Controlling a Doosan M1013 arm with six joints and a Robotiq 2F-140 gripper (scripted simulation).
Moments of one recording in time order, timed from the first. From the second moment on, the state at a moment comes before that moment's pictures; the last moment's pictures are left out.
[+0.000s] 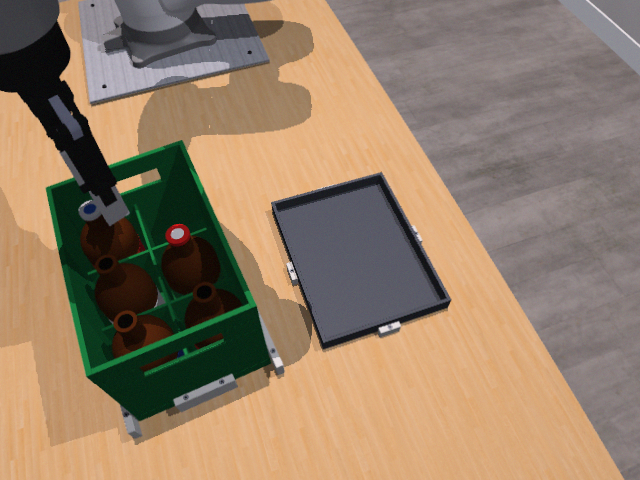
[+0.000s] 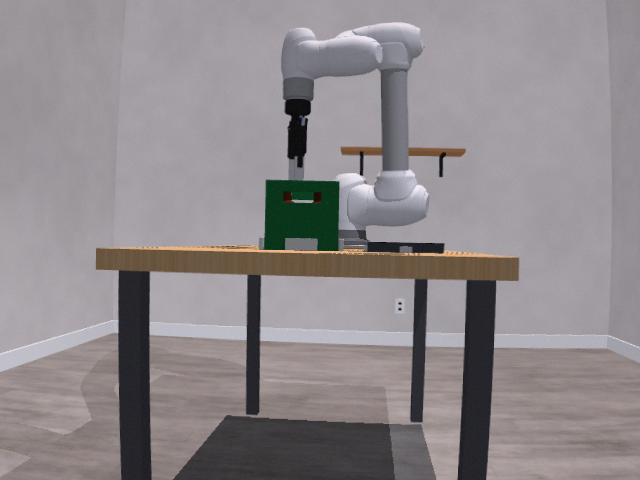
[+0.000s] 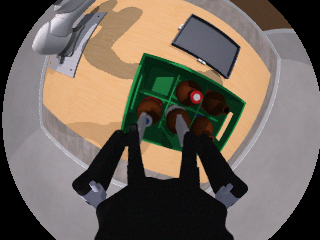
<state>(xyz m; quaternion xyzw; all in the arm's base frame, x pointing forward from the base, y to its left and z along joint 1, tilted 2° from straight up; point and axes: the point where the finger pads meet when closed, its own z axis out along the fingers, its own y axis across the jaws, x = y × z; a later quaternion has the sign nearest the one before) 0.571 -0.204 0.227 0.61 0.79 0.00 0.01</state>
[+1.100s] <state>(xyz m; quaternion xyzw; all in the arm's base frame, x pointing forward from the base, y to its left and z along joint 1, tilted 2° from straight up) 0.542 -0.225 0.223 0.48 0.88 0.00 0.01</state>
